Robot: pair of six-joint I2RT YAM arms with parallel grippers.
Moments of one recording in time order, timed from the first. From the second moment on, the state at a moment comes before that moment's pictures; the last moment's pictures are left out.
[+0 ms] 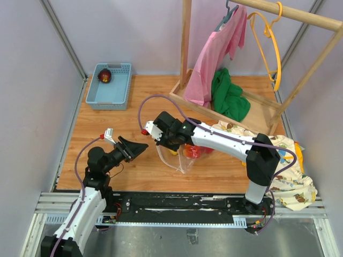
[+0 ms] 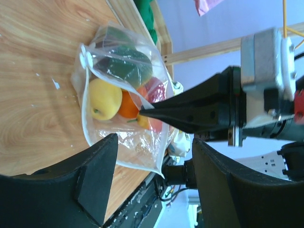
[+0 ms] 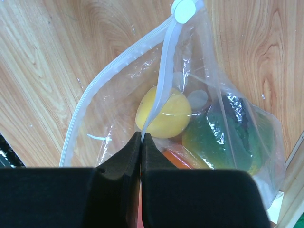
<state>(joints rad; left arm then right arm) -0.12 0.48 0.07 0.31 0.62 -1.16 1.03 1.76 1.44 -0.72 0.05 -0.30</state>
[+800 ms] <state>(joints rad) -0.30 0.60 0.07 0.44 0.54 -1.17 0.95 1.74 1.48 -0.78 -0.13 -0.39</state>
